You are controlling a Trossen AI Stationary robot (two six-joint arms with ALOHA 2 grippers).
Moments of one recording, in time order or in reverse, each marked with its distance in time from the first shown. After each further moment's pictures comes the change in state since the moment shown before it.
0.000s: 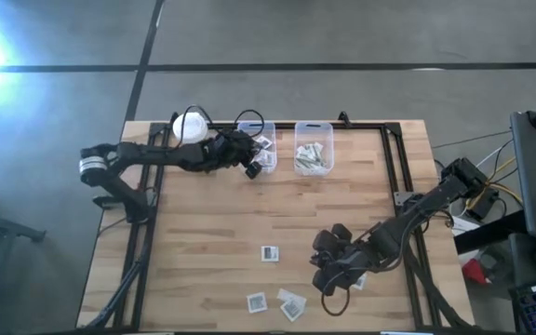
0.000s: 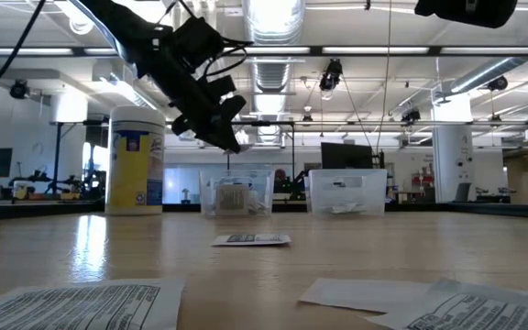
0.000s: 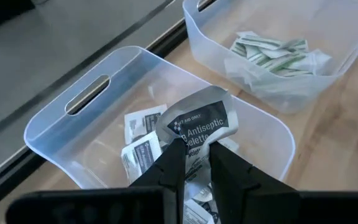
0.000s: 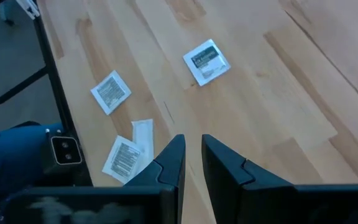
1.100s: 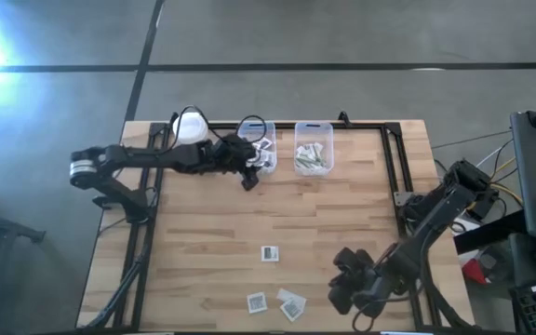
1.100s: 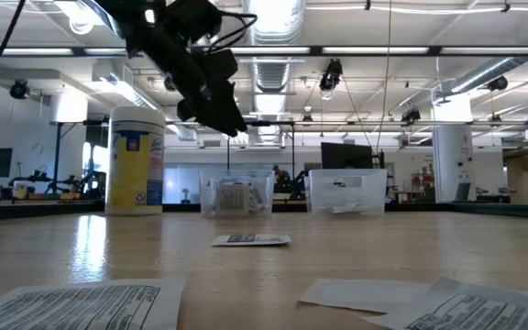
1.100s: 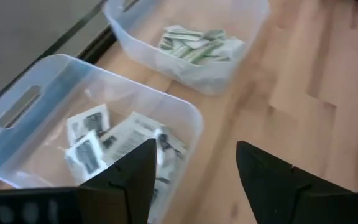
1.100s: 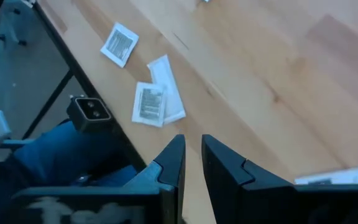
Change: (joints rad) left arm -0.075 -0.077 0.052 -0.159 0.156 0.042; right arm 0.201 0.000 -0.063 -0.002 -0.001 0.481
